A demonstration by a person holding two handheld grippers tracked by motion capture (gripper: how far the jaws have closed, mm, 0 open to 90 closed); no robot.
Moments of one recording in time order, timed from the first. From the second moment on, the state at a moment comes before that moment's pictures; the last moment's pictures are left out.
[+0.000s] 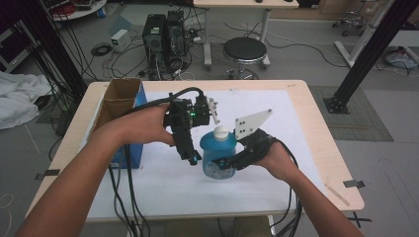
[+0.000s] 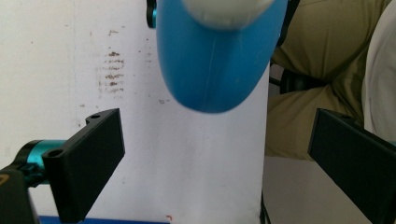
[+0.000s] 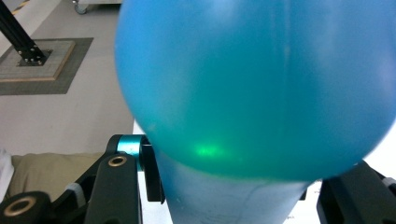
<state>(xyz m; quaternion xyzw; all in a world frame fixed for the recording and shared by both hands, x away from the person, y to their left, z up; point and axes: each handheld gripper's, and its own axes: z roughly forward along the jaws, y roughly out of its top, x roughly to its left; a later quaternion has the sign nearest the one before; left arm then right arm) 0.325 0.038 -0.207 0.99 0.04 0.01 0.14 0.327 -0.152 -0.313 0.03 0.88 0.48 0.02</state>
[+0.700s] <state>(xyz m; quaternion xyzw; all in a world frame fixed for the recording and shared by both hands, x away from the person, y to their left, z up) 0.328 0.015 -0.206 0.99 0.02 0.01 0.14 0.326 -0.133 -0.310 0.01 0.88 0.47 0.00</state>
